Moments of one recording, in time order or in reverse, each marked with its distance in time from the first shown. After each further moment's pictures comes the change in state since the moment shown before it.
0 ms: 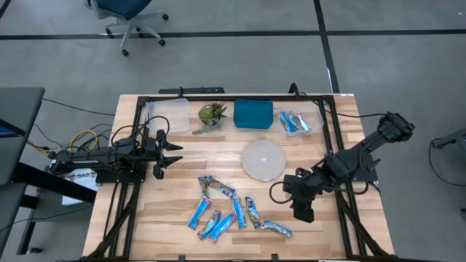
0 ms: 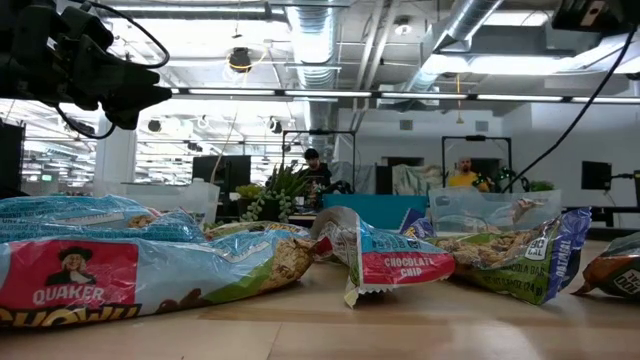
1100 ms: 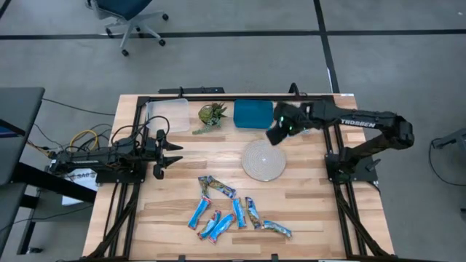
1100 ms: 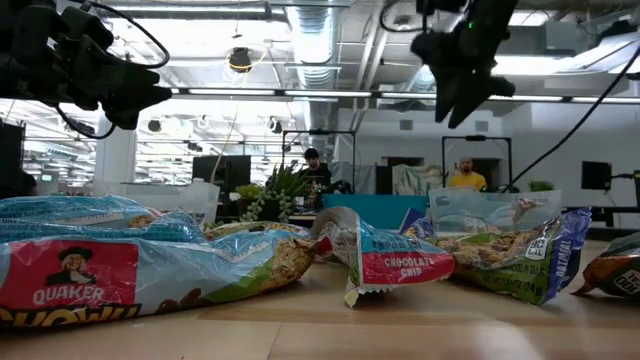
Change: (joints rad) left arm 0.000 0.000 0.000 0.000 0.000 0.000; right arm -0.788 -0.001 -0.001 -0.036 0.201 -0.110
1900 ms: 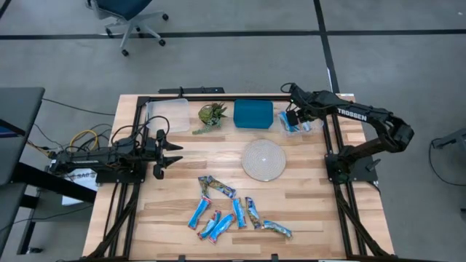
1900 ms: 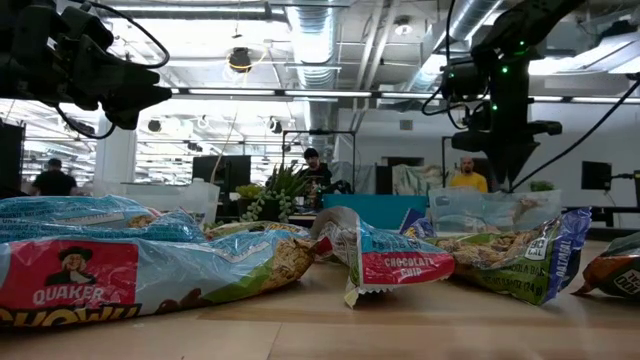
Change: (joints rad) left arm 0.000 0.000 0.000 0.000 0.000 0.000; right arm -0.482 0.017 -0.252 0.036 0.236 -0.127
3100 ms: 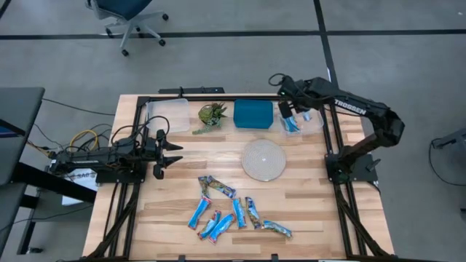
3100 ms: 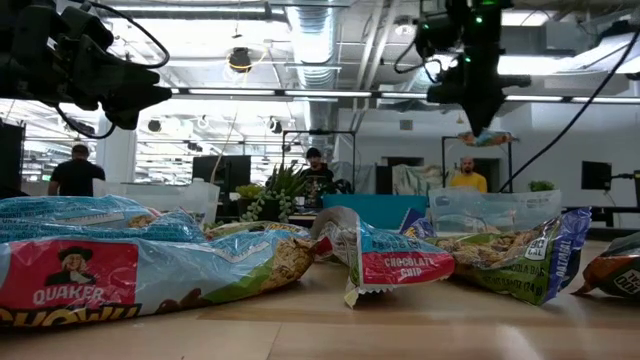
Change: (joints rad) left arm 0.000 0.000 0.000 0.000 0.000 0.000; right arm 0.140 0.096 0.388 -0.311 0.073 0.061
